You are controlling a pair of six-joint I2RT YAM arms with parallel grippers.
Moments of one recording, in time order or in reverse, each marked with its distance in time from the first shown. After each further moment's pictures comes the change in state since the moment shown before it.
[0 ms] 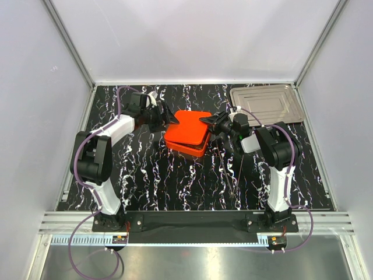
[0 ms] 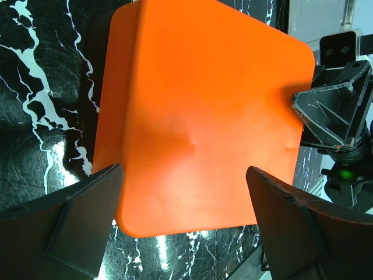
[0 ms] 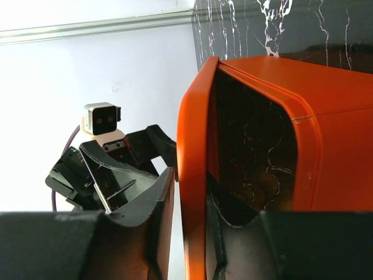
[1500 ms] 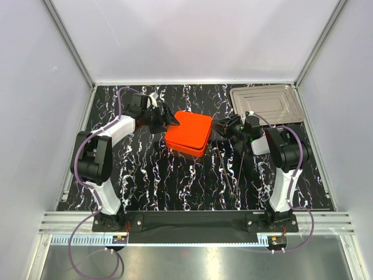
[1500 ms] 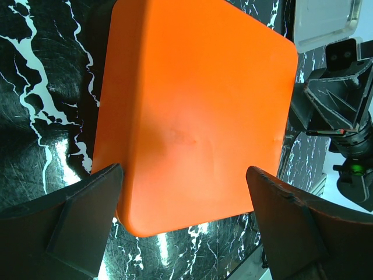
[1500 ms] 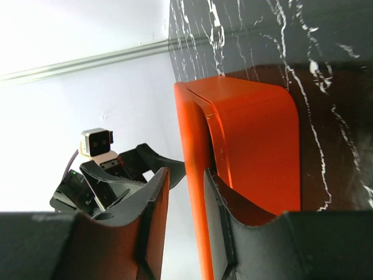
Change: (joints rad) left arm -0.009 0.000 -0.013 -0.001 -0.006 0.000; right arm -0.114 -0.059 -0.099 -0.074 -0.026 -0.019
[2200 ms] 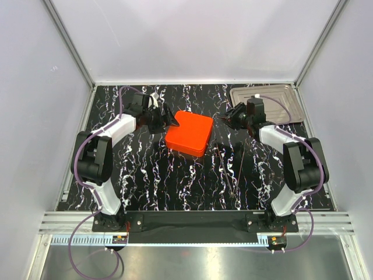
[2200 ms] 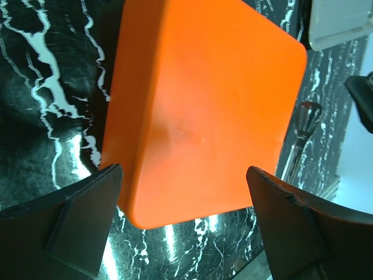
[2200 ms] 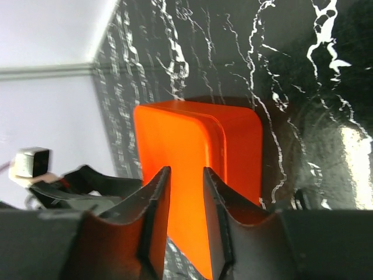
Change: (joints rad) left arm -0.010 0.000 0.026 -0.064 -0.048 0.027; right arm -0.005 -0.306 0.200 -0.777 0.210 -0.422
